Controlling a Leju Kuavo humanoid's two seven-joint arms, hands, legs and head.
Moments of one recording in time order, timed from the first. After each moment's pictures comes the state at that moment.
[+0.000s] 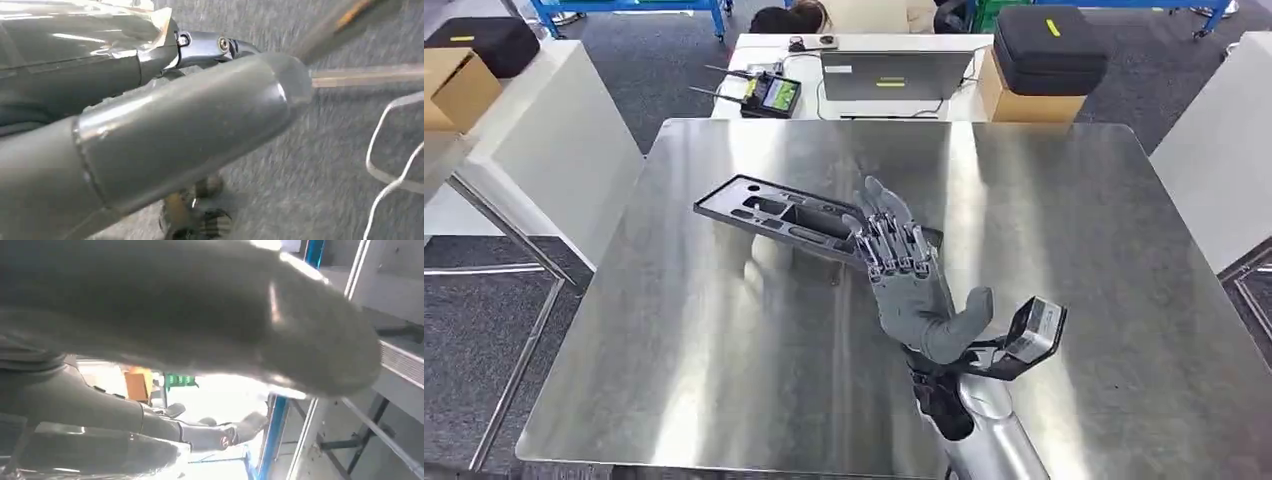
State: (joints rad) left arm -0.17 -0.09 0.88 -0.21 -0.77 0.06 -0.49; right arm -0.25 0.07 0.43 -1.60 -0.33 0.42 -0.56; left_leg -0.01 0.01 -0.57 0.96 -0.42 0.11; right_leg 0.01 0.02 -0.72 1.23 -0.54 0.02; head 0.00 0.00
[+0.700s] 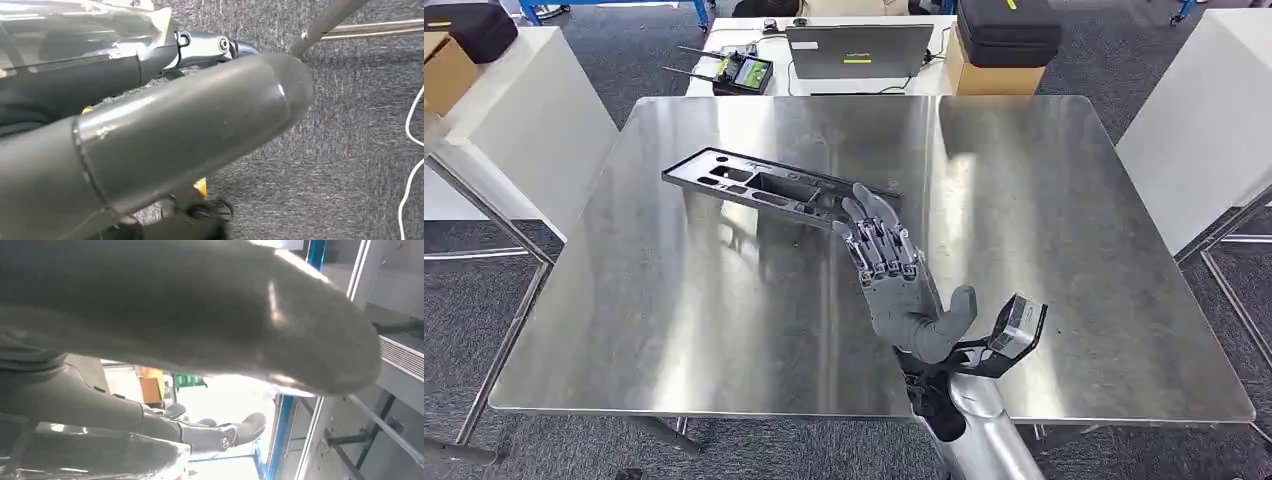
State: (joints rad) left arm -0.16 -0.09 0.89 -0.21 -0.76 0.05 -0.49; right arm -0.26 0.08 0.45 -1.57 -0.34 0.41 -0.56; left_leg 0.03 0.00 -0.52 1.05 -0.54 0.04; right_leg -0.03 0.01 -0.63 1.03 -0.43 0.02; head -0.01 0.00
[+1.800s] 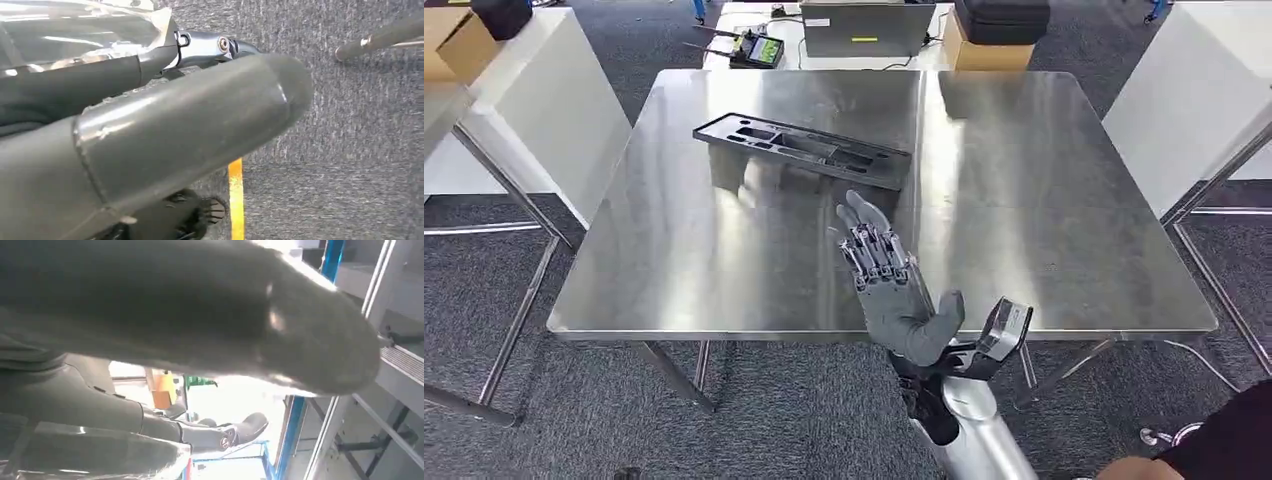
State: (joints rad) left arm -0.18 -0.09 0.90 -0.21 -0.77 0.04 -0.48; right arm -0.24 0.07 0.45 -1.56 -0.31 0.39 -0.58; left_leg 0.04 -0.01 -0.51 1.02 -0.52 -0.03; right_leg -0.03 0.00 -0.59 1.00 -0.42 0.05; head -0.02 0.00
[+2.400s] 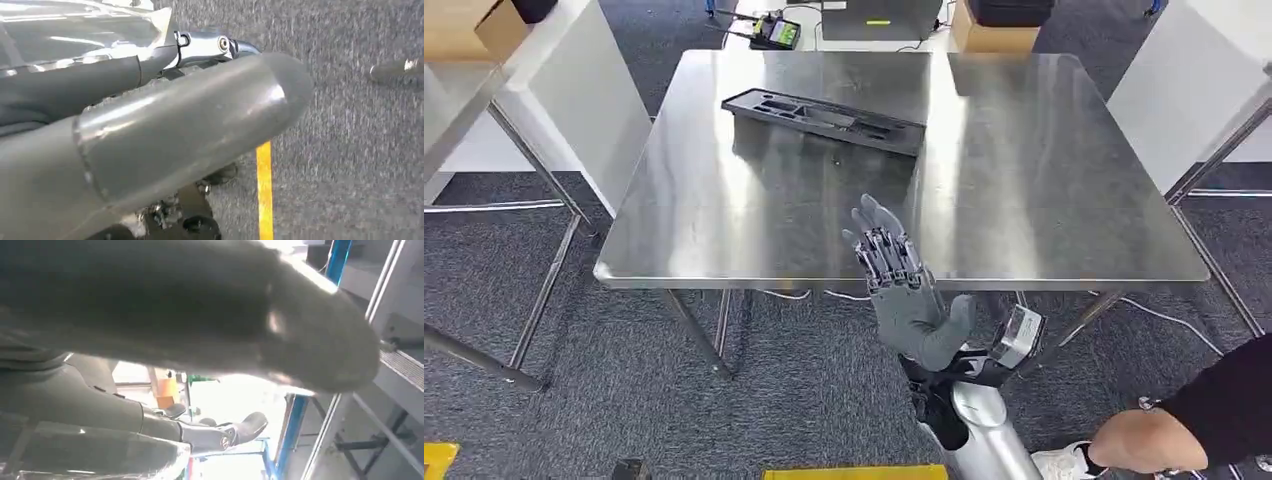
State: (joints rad) left arm -0.19 -0.10 0.90 -0.21 -0.78 0.04 -0.47; right arm -0.22 0.06 0.44 -1.56 -0.30 0.38 -0.58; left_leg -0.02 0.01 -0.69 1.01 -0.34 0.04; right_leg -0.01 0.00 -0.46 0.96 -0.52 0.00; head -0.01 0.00
